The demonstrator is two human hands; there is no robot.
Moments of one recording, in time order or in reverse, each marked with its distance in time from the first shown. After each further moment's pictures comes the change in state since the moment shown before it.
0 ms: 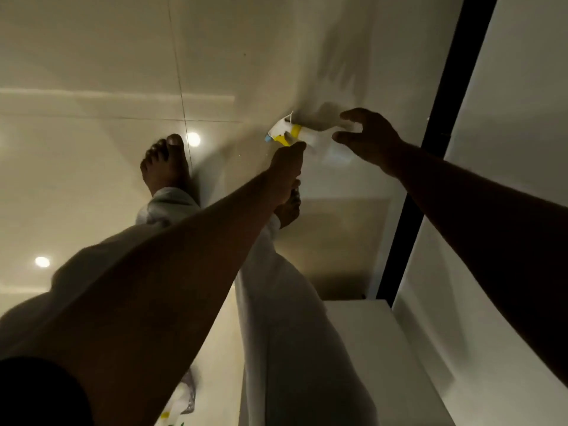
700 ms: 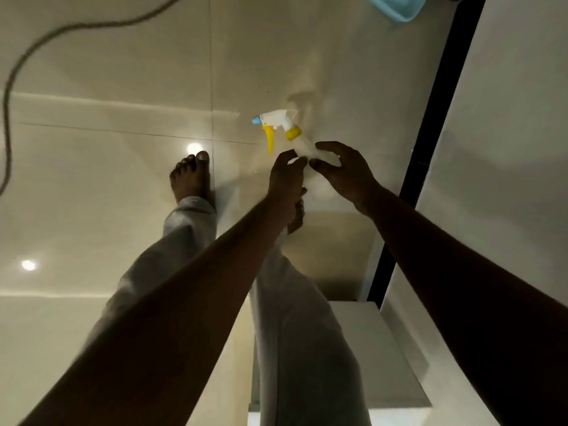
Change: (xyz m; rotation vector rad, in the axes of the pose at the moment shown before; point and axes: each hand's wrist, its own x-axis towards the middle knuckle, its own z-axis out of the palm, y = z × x) left_hand -0.104 0.019 -0.032 -0.229 0.039 0.274; right_hand -0.087 -0.086 0.009 0.181 0.048 -0.064
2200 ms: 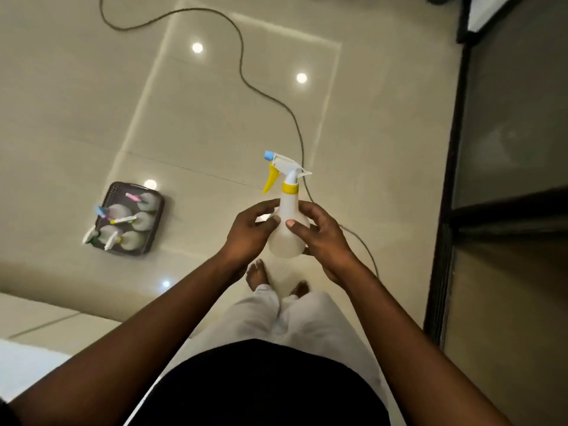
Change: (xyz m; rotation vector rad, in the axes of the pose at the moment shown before) left_hand -0.557 -0.093 -0.559 -1.176 0.853 0.539; right_hand -0.544 -0.486 0.407 -0.758 -1.022 -0.677
